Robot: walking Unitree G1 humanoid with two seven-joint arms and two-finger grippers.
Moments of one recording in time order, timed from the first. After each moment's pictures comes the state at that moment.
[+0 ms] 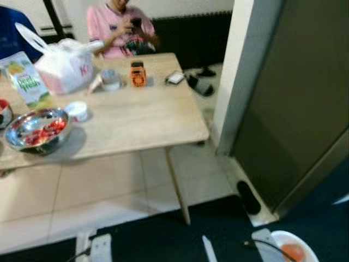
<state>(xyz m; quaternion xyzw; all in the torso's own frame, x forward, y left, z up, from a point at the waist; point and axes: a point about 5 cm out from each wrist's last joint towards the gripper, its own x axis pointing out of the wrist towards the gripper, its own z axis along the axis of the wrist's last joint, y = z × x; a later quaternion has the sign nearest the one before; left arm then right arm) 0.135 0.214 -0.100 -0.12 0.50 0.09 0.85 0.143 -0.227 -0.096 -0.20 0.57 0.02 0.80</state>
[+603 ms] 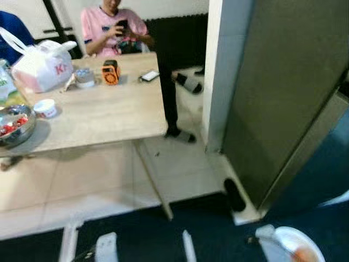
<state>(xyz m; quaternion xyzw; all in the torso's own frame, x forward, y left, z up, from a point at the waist) 0.121 0.212 -0.104 -0.12 0.52 0.10 0.84 0.137 -0.232 -0.097 -0.20 0.57 0.01 0.79</state>
